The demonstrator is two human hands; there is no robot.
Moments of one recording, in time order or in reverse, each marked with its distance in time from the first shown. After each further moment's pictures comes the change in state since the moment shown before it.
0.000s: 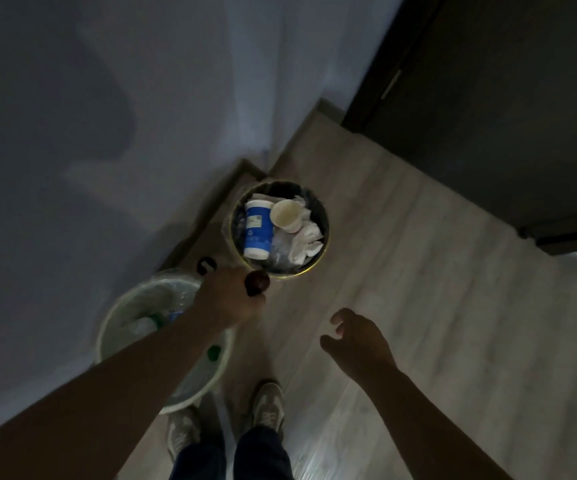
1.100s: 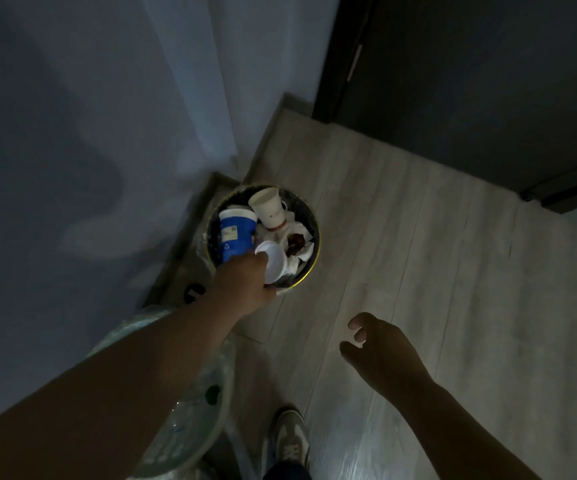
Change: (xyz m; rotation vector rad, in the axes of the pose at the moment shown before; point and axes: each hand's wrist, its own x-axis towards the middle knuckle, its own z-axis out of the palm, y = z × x) left_hand 0.097 0.022 0.041 0.284 -0.023 0.334; right_hand 0.041 0.039 0.020 0.107 0.121 0.011
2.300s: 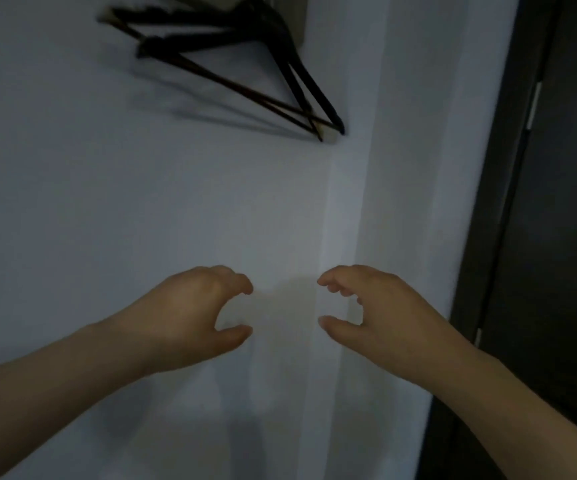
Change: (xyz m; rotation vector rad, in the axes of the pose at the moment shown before) left_hand -0.556 0.246 -0.671 0.426 1.058 -0.178; right_hand -0.523 -0.325 -0.572 -0.307 0.703 -1.527
